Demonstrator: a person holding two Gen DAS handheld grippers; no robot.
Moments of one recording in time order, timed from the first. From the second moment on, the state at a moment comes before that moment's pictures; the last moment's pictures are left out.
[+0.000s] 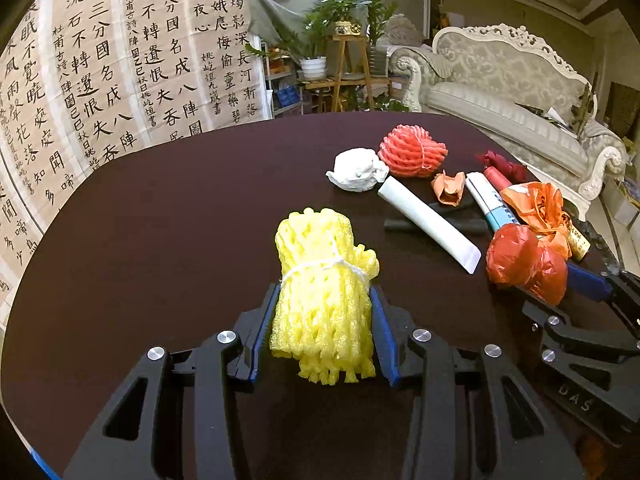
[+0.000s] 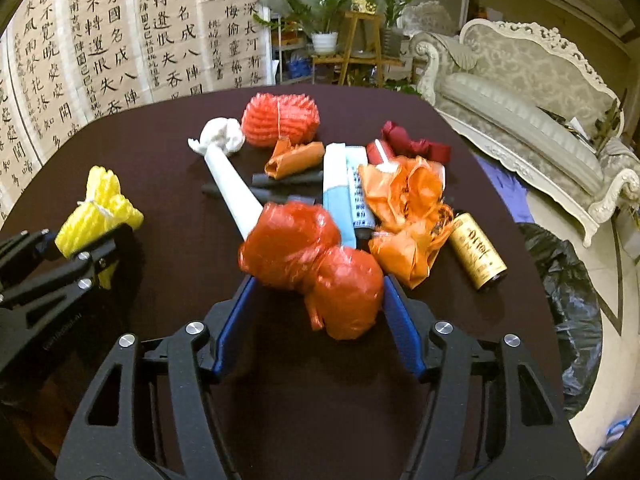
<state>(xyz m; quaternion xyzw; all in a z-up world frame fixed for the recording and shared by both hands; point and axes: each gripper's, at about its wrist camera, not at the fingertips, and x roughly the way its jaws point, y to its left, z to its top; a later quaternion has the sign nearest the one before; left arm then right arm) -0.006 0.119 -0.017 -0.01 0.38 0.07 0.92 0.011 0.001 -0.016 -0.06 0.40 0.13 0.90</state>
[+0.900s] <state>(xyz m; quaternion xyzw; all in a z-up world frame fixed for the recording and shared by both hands) -0.015 0.049 0.014 0.00 0.33 0.00 0.94 -0.017 -0.104 0.027 0.00 0.33 0.04 0.94</state>
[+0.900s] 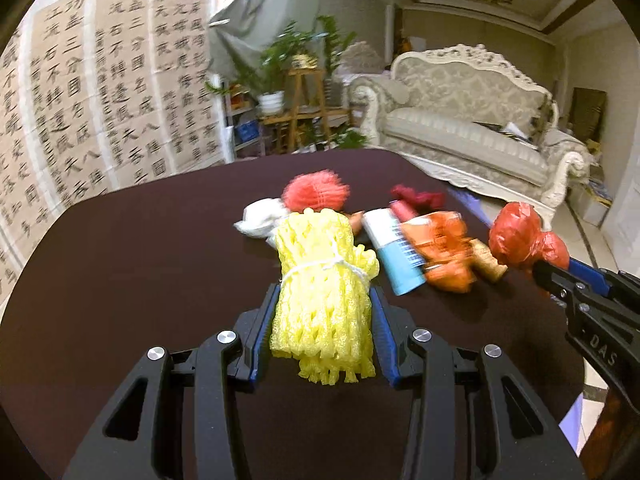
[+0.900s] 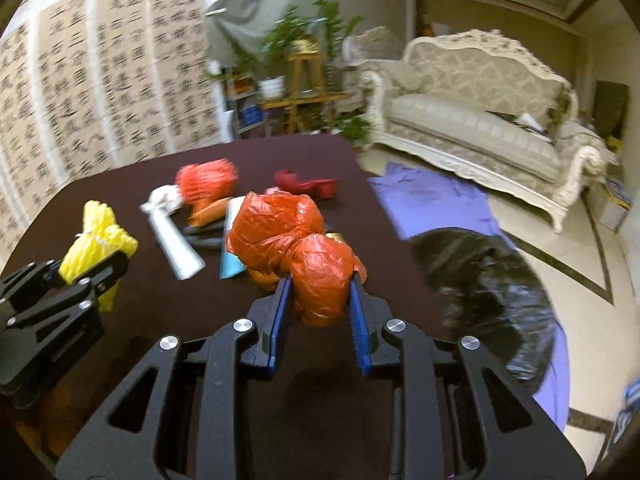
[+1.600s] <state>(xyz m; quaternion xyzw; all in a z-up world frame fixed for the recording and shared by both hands) 0.026 -0.085 0.015 0.06 0.30 -0.12 0.95 -0.001 -0.226 0.008 0.05 0.32 -0.10 0.94</state>
